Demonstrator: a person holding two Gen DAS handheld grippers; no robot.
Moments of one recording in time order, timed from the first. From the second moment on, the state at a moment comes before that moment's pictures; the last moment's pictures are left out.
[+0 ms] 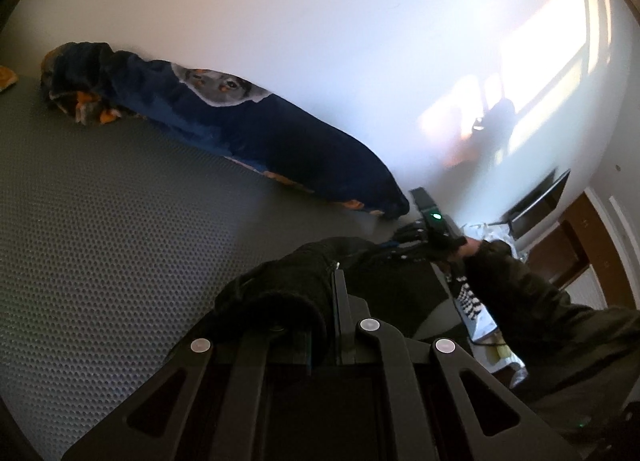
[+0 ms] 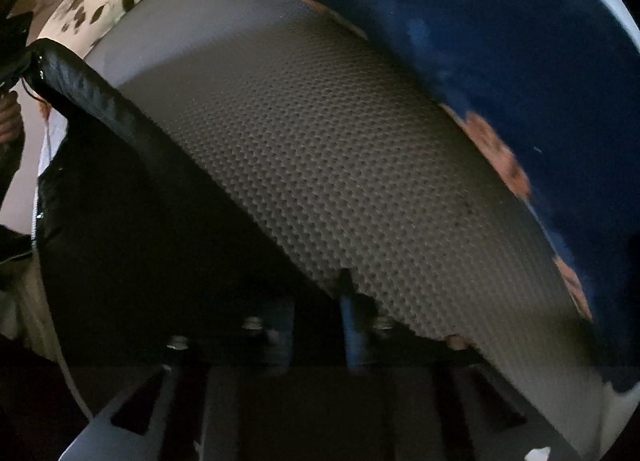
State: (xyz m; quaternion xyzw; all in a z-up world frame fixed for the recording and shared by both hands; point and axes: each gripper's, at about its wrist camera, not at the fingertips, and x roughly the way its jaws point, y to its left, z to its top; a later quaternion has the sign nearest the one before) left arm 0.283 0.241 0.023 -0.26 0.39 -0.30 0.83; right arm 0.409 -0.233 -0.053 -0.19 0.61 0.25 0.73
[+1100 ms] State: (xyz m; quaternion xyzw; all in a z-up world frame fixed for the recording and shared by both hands) left arm 0.108 0.213 -0.045 -0.04 0.53 -0.23 0.81; right arm 0.101 -0.198 -0.071 -0.11 0.55 0.07 0.82
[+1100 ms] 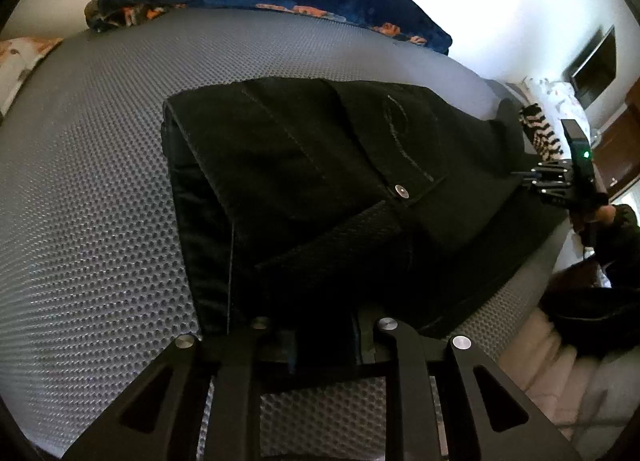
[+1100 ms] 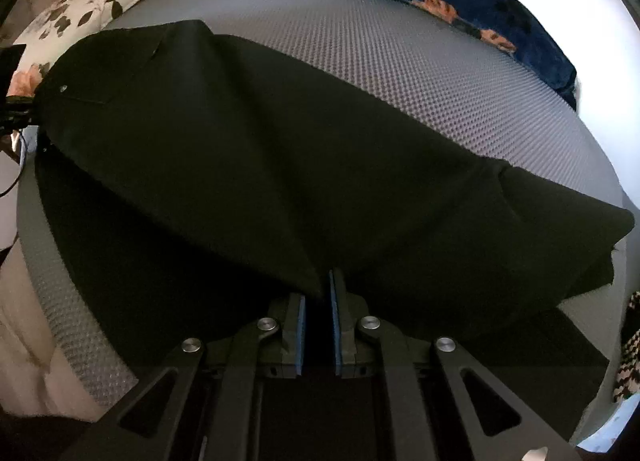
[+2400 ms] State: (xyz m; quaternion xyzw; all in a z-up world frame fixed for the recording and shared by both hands) left arm 0.106 0.223 -0.030 -0.35 0.52 -0.07 0.78; right arm 0.088 -0.192 -0.058 -0.13 0.52 0.05 0.84
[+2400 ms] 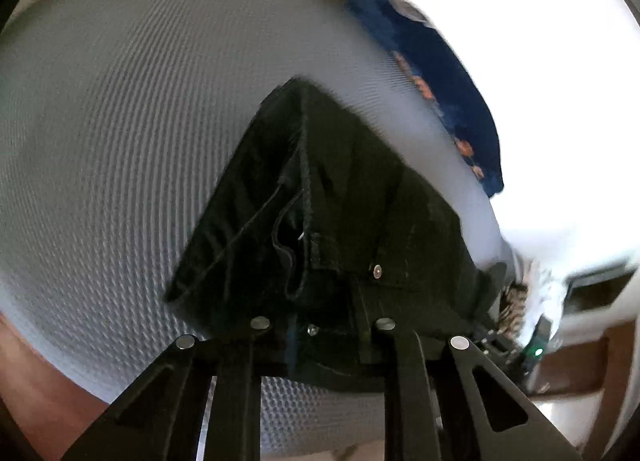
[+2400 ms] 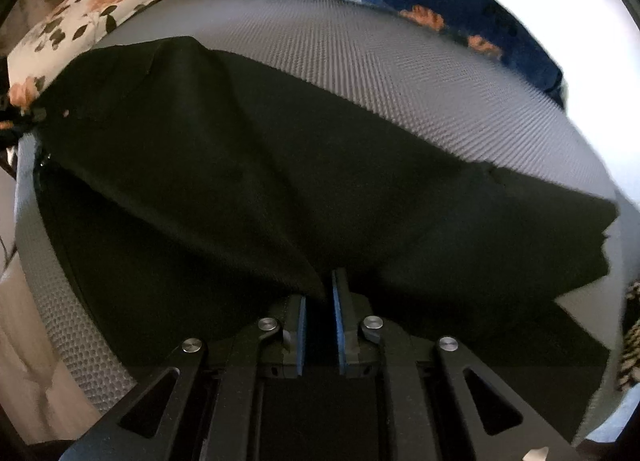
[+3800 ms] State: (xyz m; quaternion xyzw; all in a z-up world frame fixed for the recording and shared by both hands) left arm 0.079 0.148 0.014 -0.01 0.49 -0.12 0.86; right arm 0.019 -0.168 -0.068 -0.06 0.56 0.07 0.82
